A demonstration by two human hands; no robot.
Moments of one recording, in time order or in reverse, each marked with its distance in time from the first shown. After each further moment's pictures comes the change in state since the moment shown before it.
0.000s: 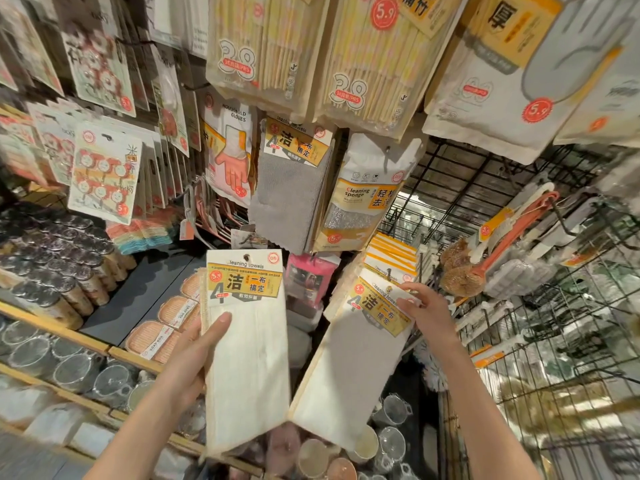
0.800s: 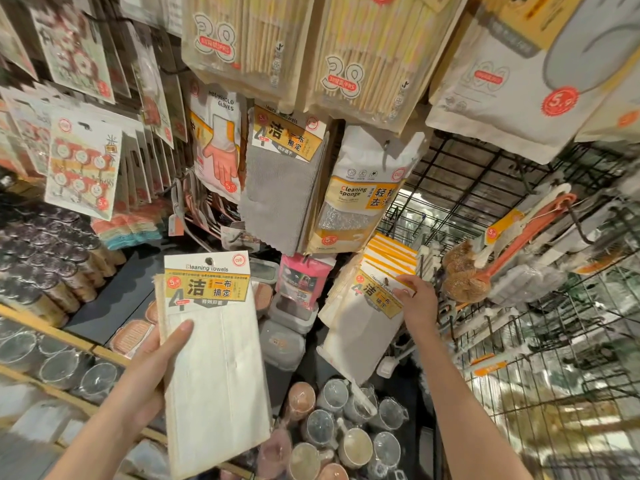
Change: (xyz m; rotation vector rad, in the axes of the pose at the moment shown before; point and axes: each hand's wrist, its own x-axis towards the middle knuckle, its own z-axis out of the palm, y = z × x) left_hand 0.005 0.003 -0.015 0.043 0.044 0.046; right_hand 0.067 0.040 0.022 -0.232 0.212 0.013
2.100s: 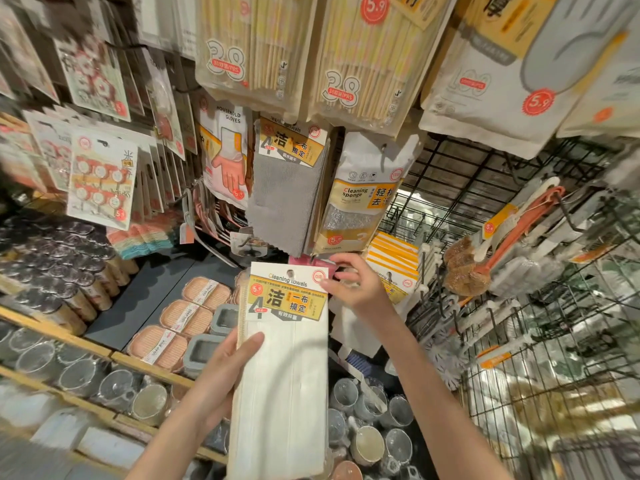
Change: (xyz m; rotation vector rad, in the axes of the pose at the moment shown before) left_hand -0.030 -0.010 0.051 -0.022 -0.284 -0.072; right_hand -0.100 -0.123 0.011 0.382 -0.470 -0.266
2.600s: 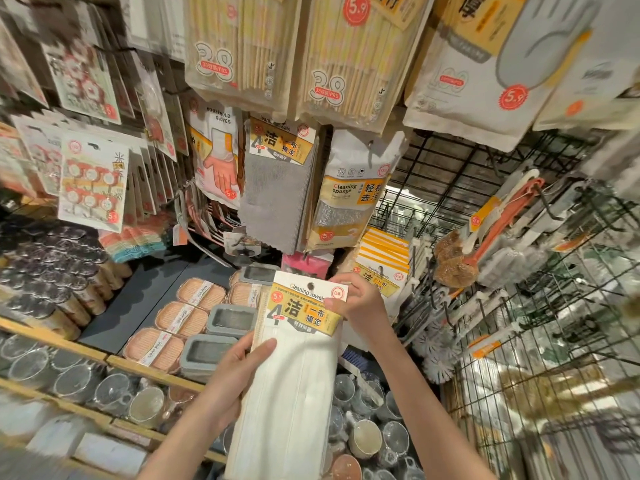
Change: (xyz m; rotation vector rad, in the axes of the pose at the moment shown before) left_hand -0.006 -0.010 0.018 0.017 0.015 -0.068; right_hand -0.026 0.017 0.001 0.063 0.106 0.163
